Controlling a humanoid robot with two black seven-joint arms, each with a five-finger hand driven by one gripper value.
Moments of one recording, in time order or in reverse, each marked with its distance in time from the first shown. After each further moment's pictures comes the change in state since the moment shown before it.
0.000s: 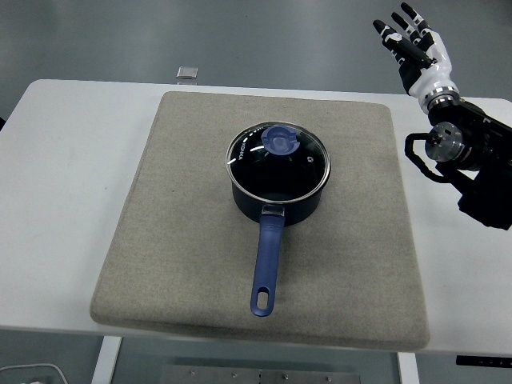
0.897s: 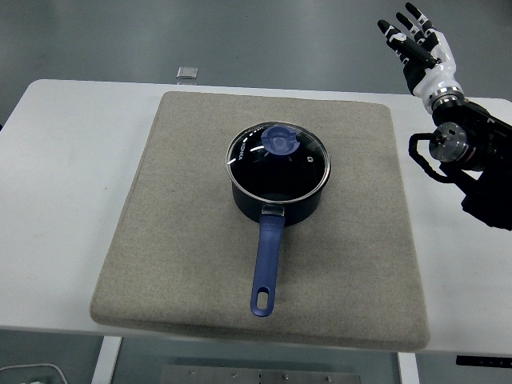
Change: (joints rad) left arm 0.001 0.000 0.000 0.003 -0.001 0.006 0.000; right arm -0.006 -0.010 -0.001 -0.004 0.001 0.003 0.001
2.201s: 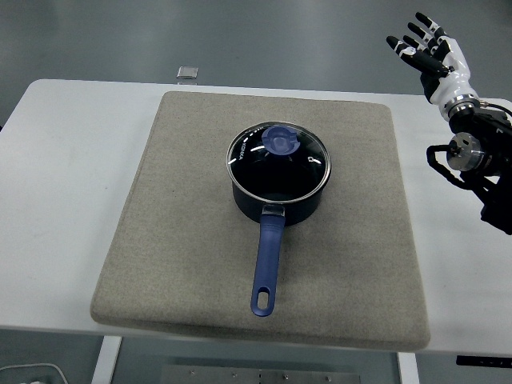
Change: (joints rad) left arm -0.001 0.000 0.001 0.000 0.000 0.000 0.000; right arm -0.023 -0.042 -0.014 -0.050 -0.173 0.007 0.001
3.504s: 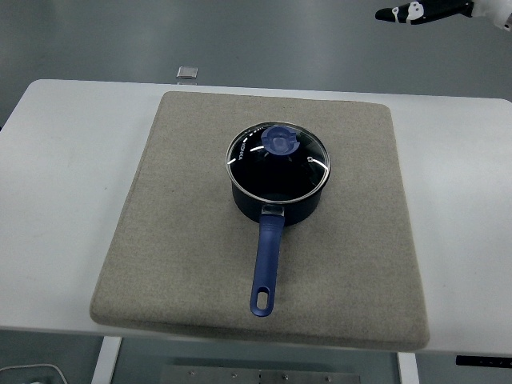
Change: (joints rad) left arm 0.001 0.000 0.000 0.000 0.000 0.000 0.000; right arm 0.302 -0.265 -0.003 0.203 -0.886 0.455 0.148
